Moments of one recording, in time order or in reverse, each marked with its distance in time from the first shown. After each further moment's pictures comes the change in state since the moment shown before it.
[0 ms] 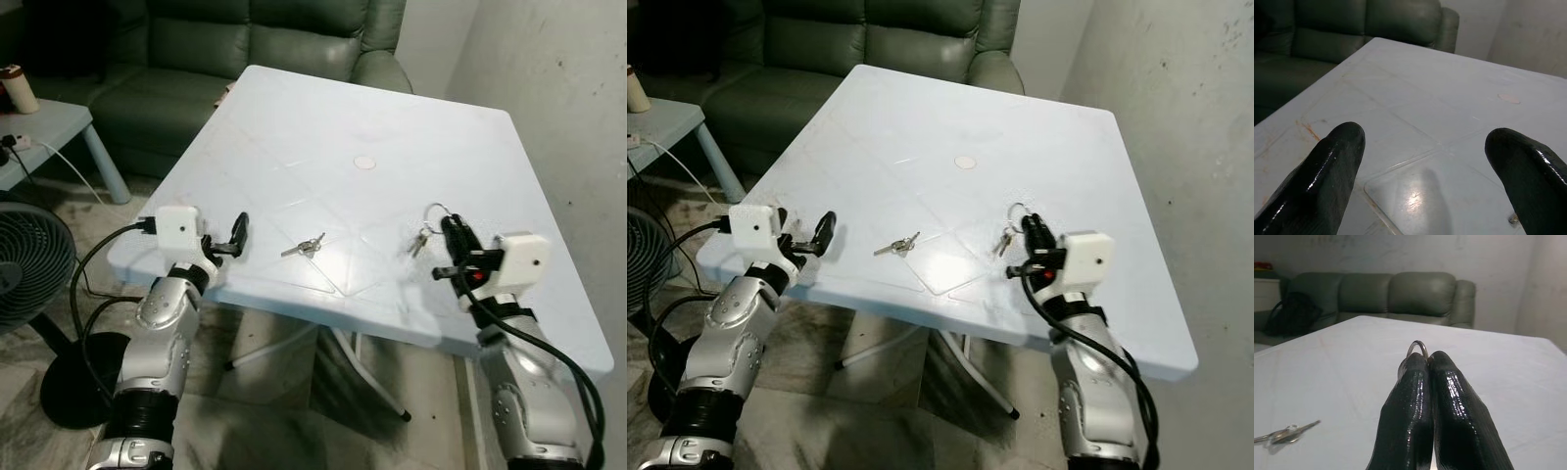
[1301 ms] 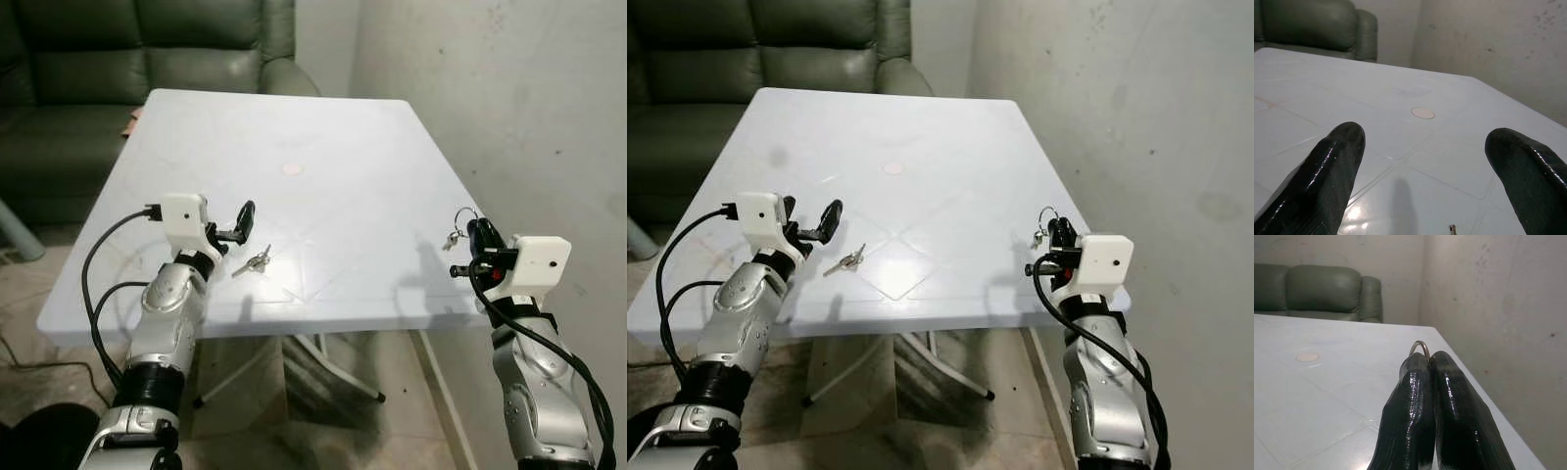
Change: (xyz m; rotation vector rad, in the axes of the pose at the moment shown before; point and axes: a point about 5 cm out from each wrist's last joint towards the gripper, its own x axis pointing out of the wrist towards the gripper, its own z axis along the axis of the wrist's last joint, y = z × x) left arm 0.019 -0.003 0.002 -0.033 -0.031 -0.033; right arm 0.000 -0.012 0.000 -0.079 0.033 -0.109
